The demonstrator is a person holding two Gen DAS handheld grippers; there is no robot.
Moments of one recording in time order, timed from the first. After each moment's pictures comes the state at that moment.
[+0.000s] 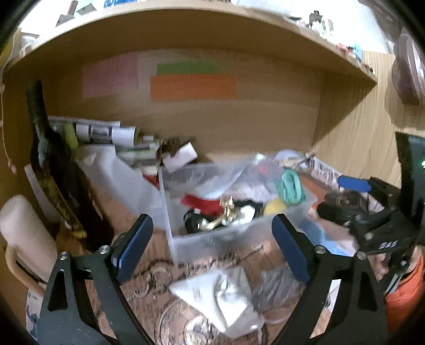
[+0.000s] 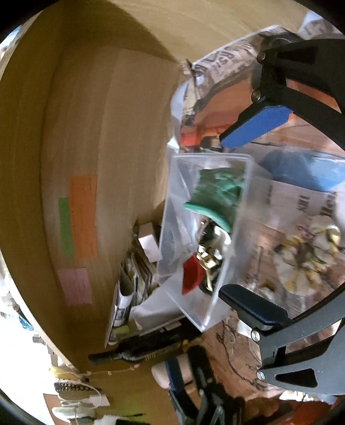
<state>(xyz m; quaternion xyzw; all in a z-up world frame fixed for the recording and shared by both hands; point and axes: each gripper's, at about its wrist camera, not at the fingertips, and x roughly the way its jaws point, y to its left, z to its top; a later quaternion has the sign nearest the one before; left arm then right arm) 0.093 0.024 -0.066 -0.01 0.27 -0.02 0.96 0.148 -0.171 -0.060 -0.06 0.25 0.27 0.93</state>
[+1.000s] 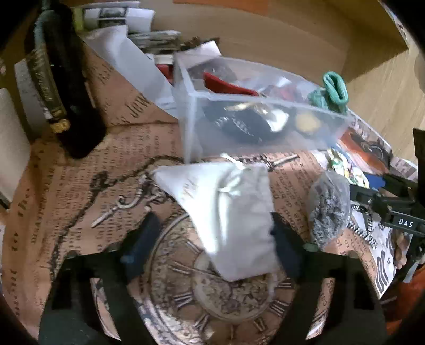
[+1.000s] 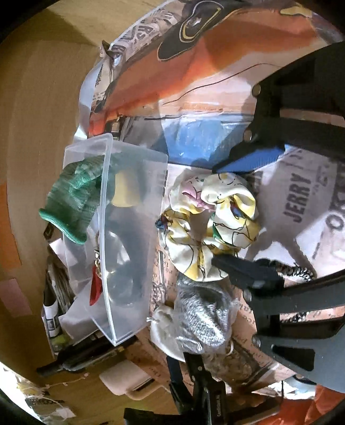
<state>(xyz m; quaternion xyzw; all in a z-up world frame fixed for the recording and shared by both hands) 0.094 0.047 -0.170 -0.05 0.42 -0.01 0.91 0.147 -0.179 -0.149 -0.06 0.39 0.27 0.88</state>
